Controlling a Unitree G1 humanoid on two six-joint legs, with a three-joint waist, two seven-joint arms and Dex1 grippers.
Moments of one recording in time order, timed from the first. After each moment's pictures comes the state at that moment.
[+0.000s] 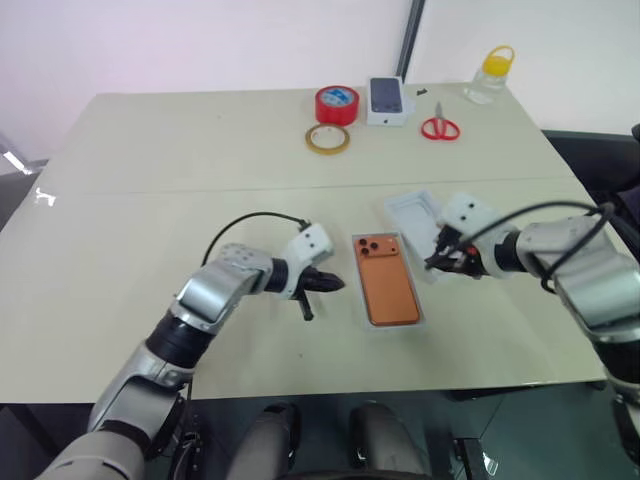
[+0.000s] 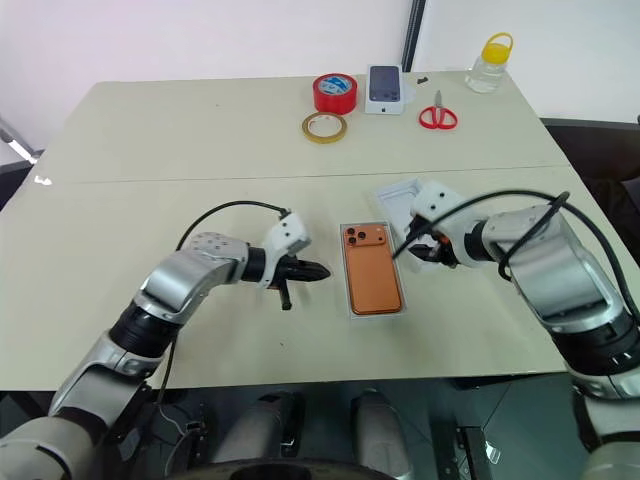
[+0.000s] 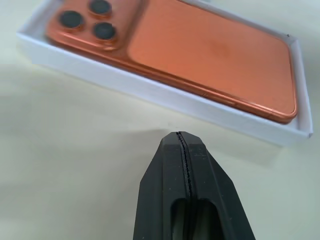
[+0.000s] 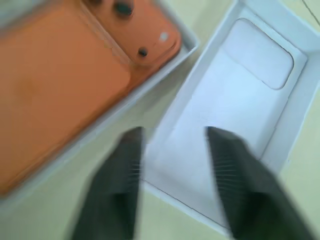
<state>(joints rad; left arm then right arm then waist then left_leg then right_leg) -0.59 0.43 -0.34 -0.05 -0.26 0.76 -0.94 -0.58 -0.88 0.14 -0.37 0.16 1.22 0.87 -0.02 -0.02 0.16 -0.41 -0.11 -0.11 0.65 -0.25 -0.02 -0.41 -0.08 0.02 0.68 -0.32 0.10</state>
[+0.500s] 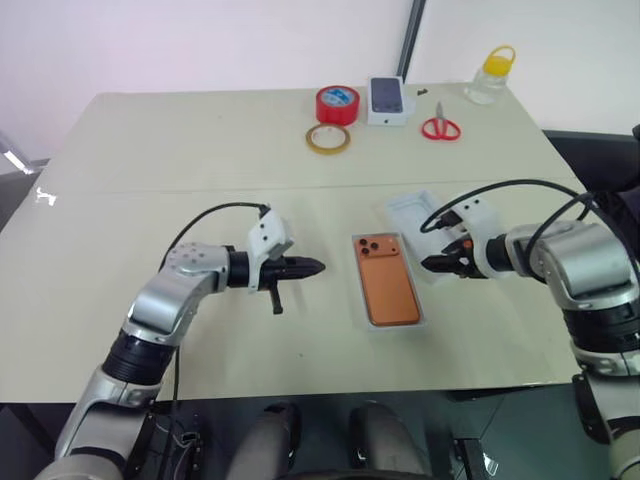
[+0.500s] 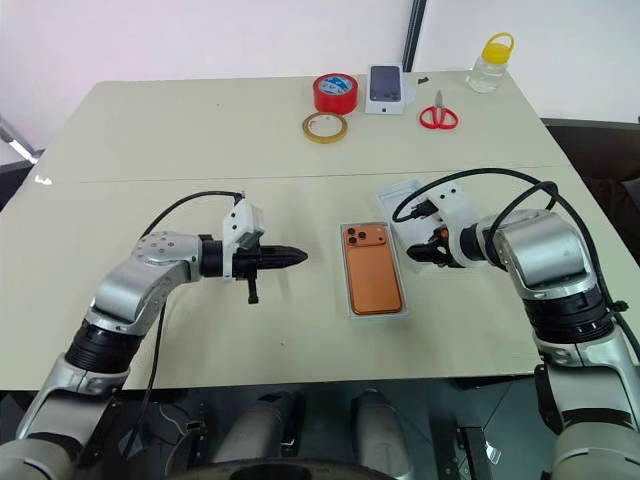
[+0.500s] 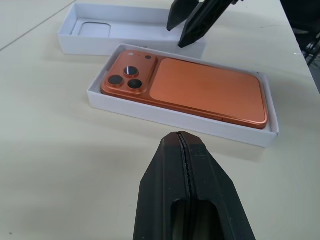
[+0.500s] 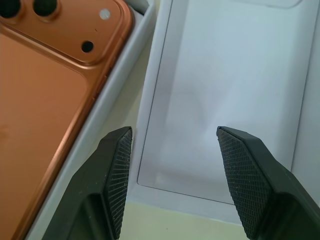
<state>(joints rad) -0.47 0.51 -0.19 -0.15 -0.34 0.55 -1.02 -0.65 -0.78 0.12 -0.17 0.25 1.43 0.73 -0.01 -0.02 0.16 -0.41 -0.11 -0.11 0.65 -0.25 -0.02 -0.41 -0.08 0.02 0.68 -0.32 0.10</state>
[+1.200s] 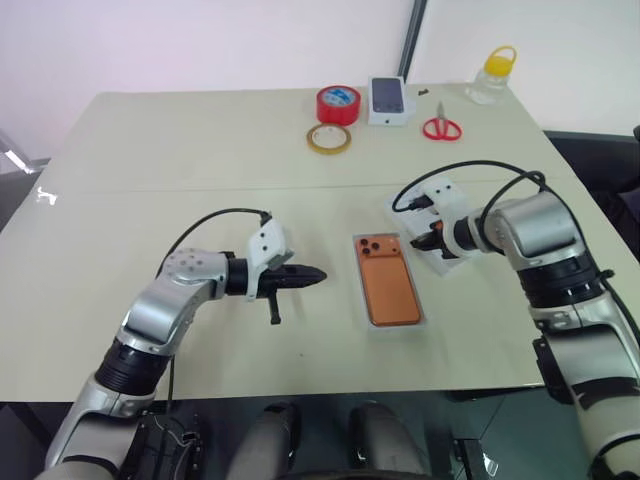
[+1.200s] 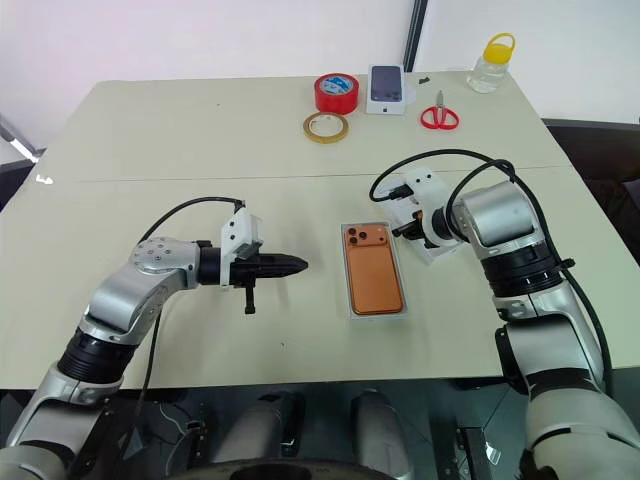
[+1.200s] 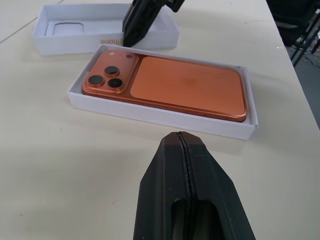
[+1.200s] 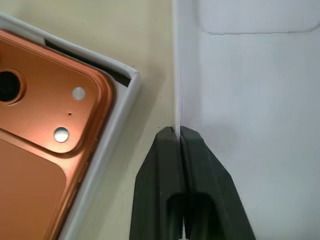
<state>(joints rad) -0.43 0.54 -0.21 -0.20 -0.35 0.53 -1.03 -0.87 -0.64 0.23 0.15 0.24 1.40 0.61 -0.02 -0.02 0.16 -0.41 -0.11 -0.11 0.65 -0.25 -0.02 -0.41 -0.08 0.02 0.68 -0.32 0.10</state>
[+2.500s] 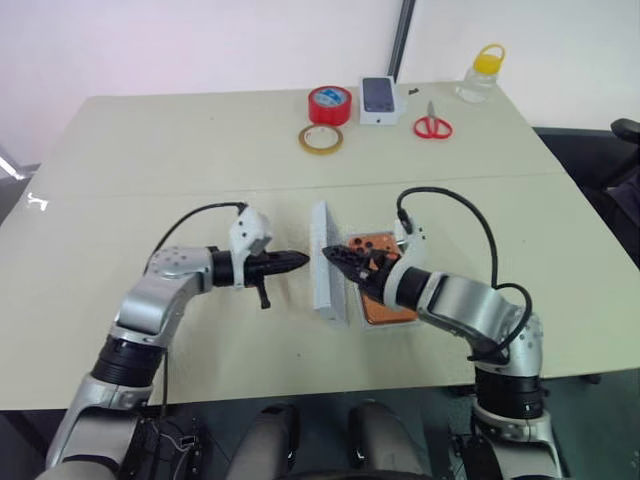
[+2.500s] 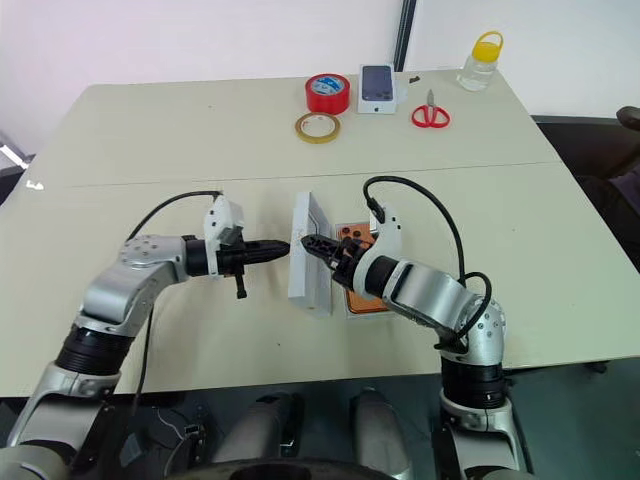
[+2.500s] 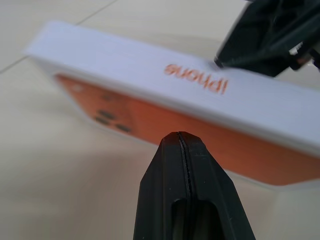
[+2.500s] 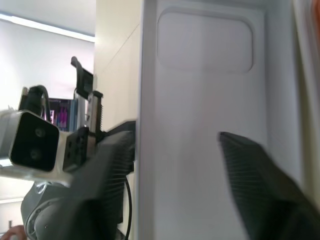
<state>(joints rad) -0.45 0.50 -0.16 -0.06 -0.37 0.45 -1.02 -0.39 -0.35 -0.09 -0.28 1.95 1.05 -0.81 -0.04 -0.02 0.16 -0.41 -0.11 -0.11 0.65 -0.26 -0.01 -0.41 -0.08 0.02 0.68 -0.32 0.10</state>
